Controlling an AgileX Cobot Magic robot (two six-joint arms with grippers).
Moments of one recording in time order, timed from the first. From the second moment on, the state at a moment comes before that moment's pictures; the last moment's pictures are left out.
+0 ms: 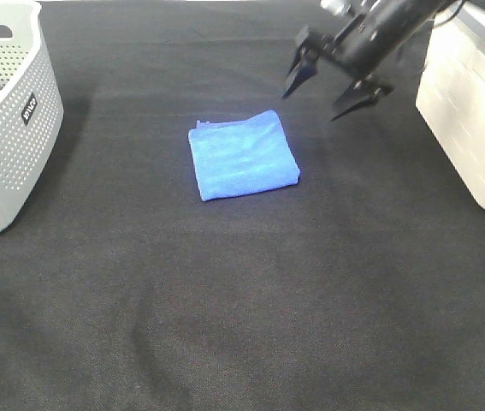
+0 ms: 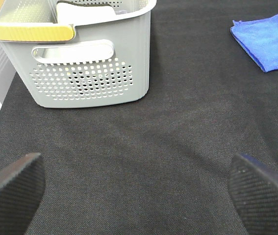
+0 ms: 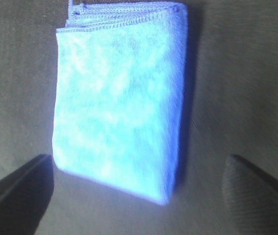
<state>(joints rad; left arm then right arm) 0.04 -0.01 -0.50 -0.03 1.04 0.07 0.17 2.55 -2.38 0.63 1.21 -0.13</state>
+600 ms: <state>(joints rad) 0.04 -0.01 -0.50 -0.03 1.04 0.07 0.17 2.76 -2.47 0.75 1.15 -0.15</state>
